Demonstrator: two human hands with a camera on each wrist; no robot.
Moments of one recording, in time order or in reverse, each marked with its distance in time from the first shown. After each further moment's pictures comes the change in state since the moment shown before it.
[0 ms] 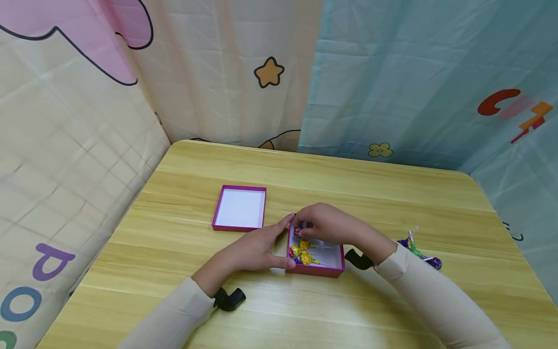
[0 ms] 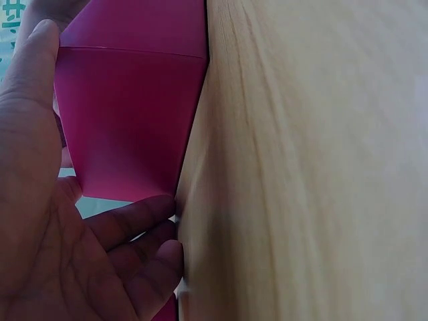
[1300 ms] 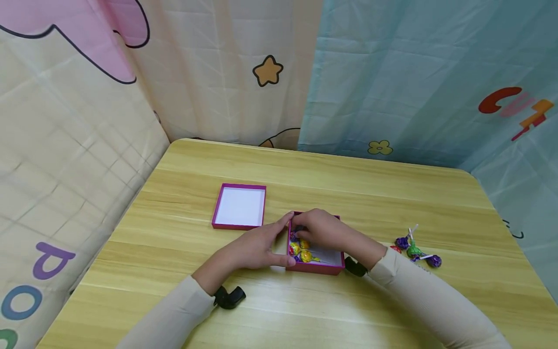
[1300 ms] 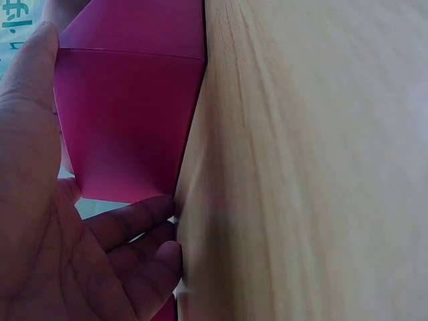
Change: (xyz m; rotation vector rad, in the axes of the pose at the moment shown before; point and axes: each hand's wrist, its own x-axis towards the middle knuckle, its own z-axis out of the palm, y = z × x) left_hand 0.001 0.000 0.000 -0.001 0.007 -0.001; right_hand 0.006 0.003 0.027 -0.061 0.075 0.061
